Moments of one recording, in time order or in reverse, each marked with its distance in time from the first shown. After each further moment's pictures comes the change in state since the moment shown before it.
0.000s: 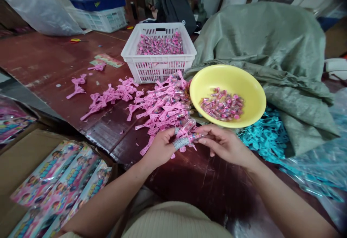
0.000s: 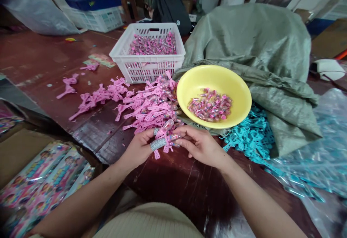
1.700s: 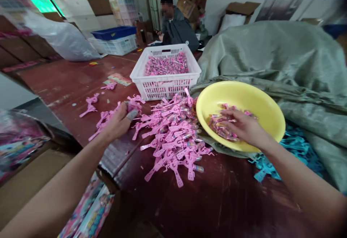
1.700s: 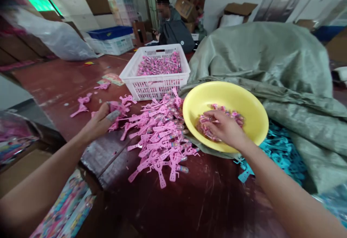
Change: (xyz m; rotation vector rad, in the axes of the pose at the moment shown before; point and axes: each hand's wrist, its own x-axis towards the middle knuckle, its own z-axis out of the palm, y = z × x) left_hand 0.055 0.063 -0.189 0.893 0.411 0.029; right_hand 0.078 0.055 -0.097 -0.549 0.268 -0.117
